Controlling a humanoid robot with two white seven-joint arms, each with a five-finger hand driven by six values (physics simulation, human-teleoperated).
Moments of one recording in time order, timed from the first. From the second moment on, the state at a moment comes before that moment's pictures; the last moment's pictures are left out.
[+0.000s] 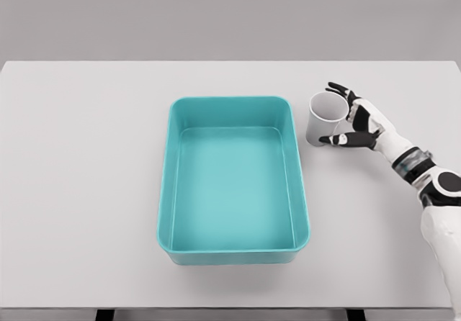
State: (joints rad) left arm 0.05 0.00 -0.10 -0.12 0.10 0.11 -0.10; right arm -0.39 -0.34 0.11 -1.00 -0.36 -0.21 0.61
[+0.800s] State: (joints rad) left arm 0.05 0.00 -0.10 -0.12 0.10 0.11 -0.10; right arm -0.40 -0.32 0.12 -0.99 -0.29 -0.21 0.61
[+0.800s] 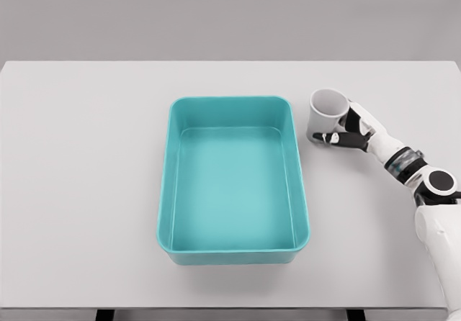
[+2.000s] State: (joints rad) left arm 0.05 0.00 -0.10 -0.12 0.10 0.11 -0.10; right arm -0.35 -0.39 0.13 -1.36 -0.21 -0.39 0.61
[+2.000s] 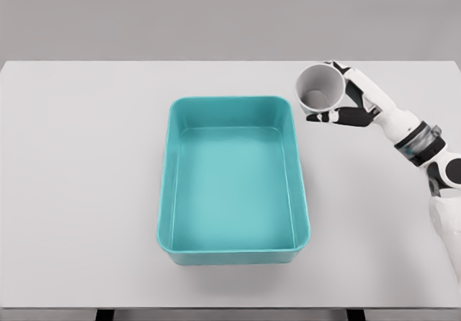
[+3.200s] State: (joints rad) left arm 0.05 0.00 -0.10 -0.12 0.10 0.11 -0.10; right arm -0.54 -0.56 0.51 -1.59 0.01 -0.50 0.61
